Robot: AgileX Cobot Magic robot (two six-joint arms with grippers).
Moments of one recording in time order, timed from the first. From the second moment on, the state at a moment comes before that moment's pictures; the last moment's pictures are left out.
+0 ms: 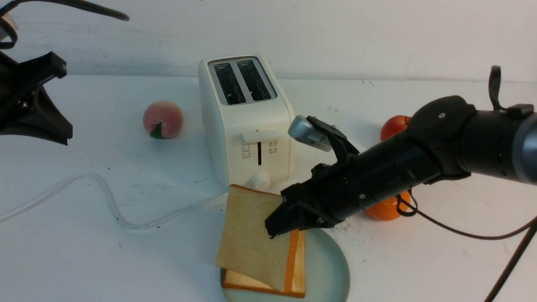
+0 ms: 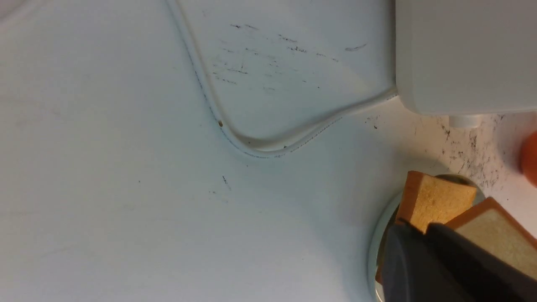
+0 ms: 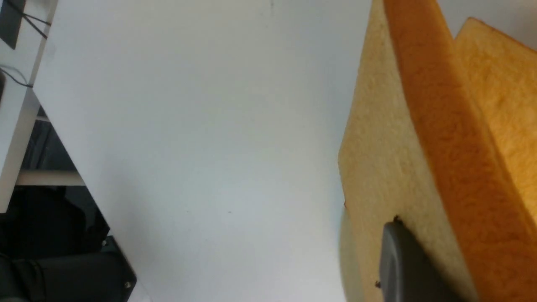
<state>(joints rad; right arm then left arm) 0.44 1.79 -1.20 1.08 0.81 -0.70 0.22 1.57 -1.47 -0.51 1.24 -0.01</state>
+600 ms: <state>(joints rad) 0.43 1.83 -1.20 1.01 0.80 -0.70 0.22 1.57 -1.47 -0.51 1.24 0.01</state>
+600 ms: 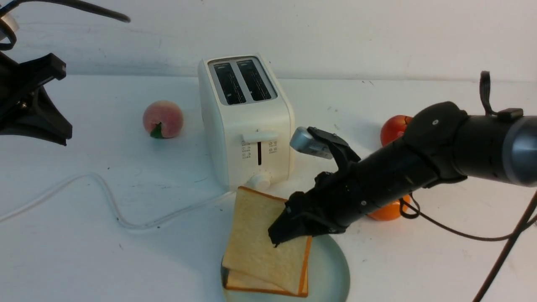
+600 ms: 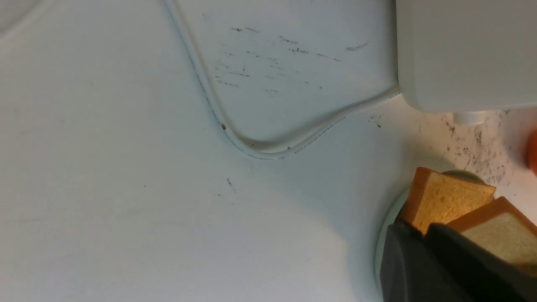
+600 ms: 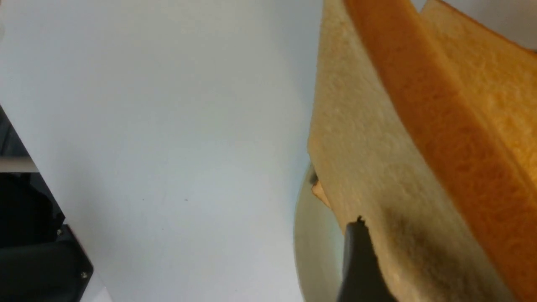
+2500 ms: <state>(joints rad) 0.43 0.21 -0.42 -0.05 0.32 0.28 0.22 1.57 -1.47 -0.39 1.24 0.02</state>
